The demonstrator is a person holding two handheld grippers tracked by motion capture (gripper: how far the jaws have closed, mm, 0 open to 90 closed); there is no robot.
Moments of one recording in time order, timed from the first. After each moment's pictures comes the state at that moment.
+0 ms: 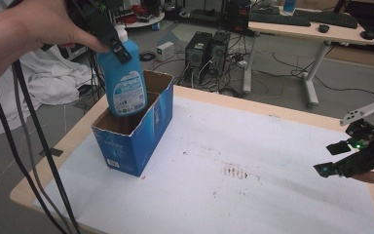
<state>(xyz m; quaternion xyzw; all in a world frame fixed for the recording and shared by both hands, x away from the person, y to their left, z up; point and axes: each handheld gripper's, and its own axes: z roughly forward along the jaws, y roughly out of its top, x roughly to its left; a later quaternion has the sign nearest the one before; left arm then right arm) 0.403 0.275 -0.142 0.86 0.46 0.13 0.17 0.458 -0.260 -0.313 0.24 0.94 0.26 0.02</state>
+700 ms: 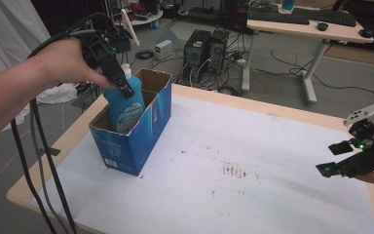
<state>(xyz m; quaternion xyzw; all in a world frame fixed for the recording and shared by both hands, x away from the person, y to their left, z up) 0.405 0.266 -0.215 0.88 0.45 0.09 0.14 0.458 -0.267 -0.314 0.24 0.94 0.26 0.02</state>
